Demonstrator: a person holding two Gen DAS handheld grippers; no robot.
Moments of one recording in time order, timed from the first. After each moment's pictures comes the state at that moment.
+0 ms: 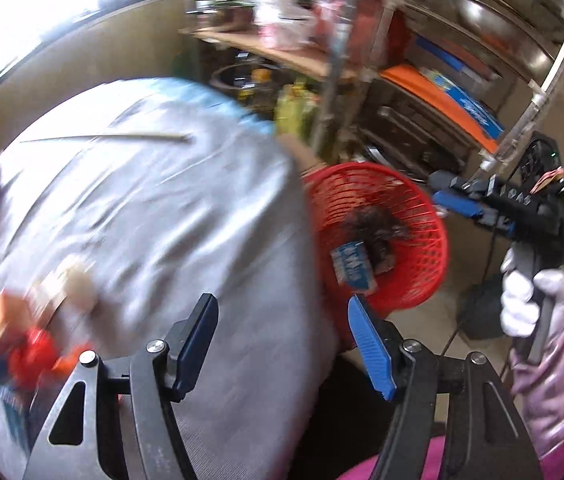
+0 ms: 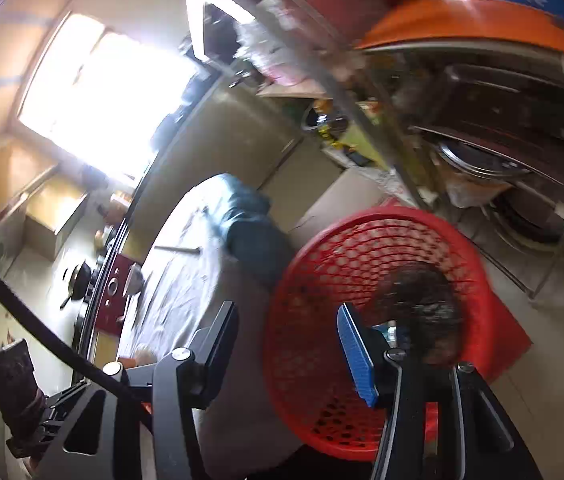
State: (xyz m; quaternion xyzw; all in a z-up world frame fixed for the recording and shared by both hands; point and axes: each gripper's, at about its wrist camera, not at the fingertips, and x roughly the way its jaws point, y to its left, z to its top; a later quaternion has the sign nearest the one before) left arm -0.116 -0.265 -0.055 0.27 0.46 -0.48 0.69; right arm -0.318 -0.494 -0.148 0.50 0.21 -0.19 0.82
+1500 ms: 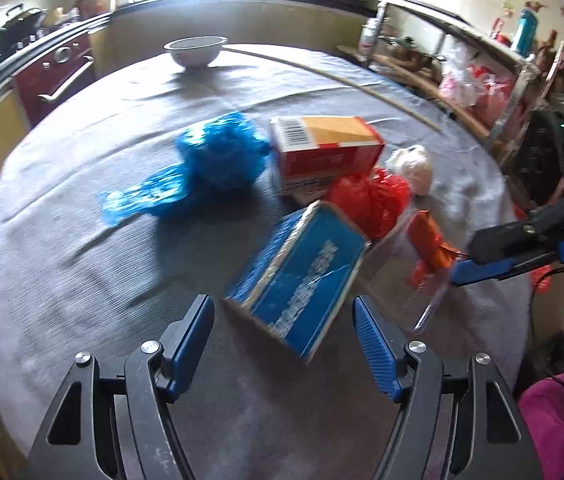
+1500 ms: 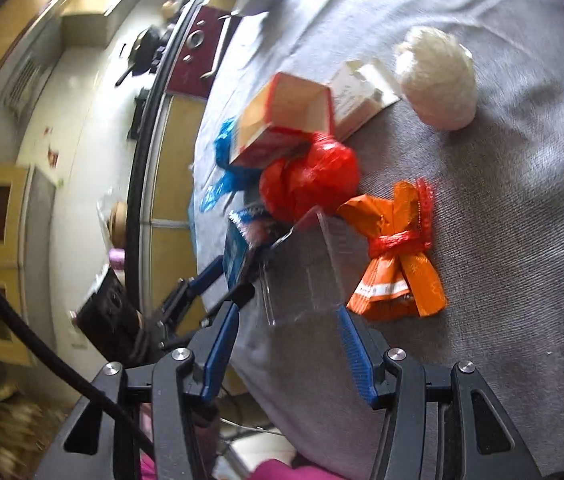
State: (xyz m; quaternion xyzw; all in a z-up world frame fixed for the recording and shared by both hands) left arm 0.057 0.006 -0.114 0.14 0.47 -0.37 0.79; right arm 0.017 -0.215 -0.154 0.50 0.47 0.16 0.71
